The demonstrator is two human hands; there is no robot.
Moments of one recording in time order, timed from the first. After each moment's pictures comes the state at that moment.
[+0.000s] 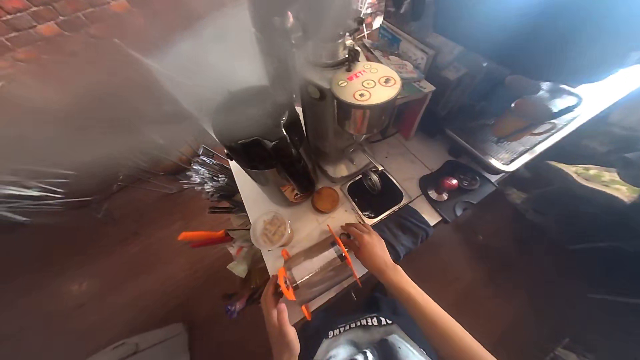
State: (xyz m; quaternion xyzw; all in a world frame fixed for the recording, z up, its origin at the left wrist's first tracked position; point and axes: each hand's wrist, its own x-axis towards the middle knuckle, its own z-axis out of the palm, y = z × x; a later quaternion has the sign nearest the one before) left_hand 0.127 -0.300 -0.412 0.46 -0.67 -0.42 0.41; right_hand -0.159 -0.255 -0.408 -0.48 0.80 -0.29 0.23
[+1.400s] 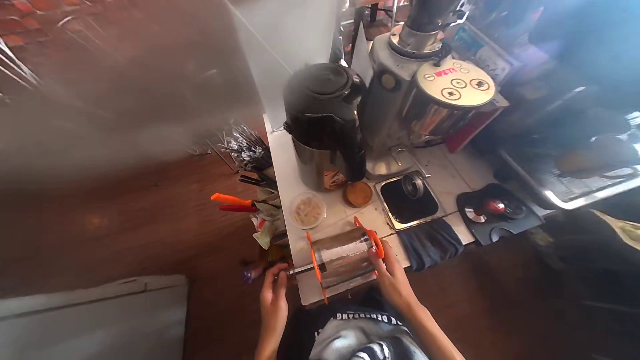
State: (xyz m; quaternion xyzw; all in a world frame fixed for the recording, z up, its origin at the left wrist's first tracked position) left_hand 0.171 -0.330 -0.411 0.48 -0.54 -0.54 0.43; right_hand -0.099 -0.226 -0.389 -0.34 0.74 -0.47 0.34
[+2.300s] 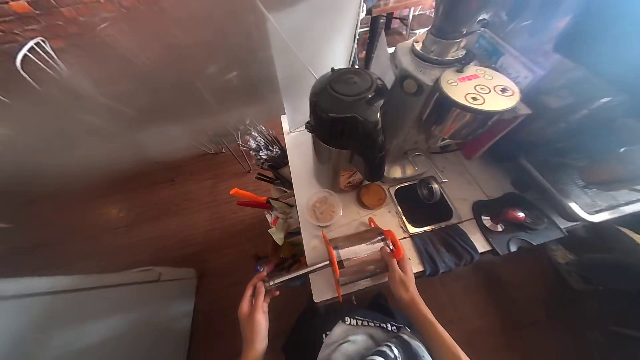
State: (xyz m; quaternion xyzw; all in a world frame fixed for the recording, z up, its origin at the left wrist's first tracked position) left_hand 0.232 -0.331 -0.403 0.52 -0.42 -0.53 0.52; right_hand -0.086 -0.240 -0.406 -0.28 0.68 -0.59 0.32
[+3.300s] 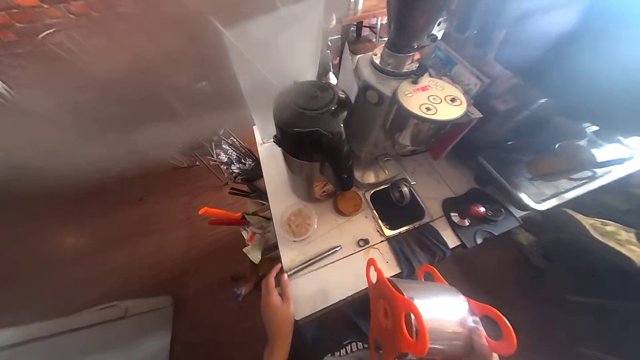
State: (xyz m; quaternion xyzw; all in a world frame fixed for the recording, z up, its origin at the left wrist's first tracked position) left_hand 0.141 -0.335 -0.426 0.57 -0.69 -0.29 0.34; right_hand -0.093 -0.080 -0.351 -0.05 0.64 -0.74 0.19
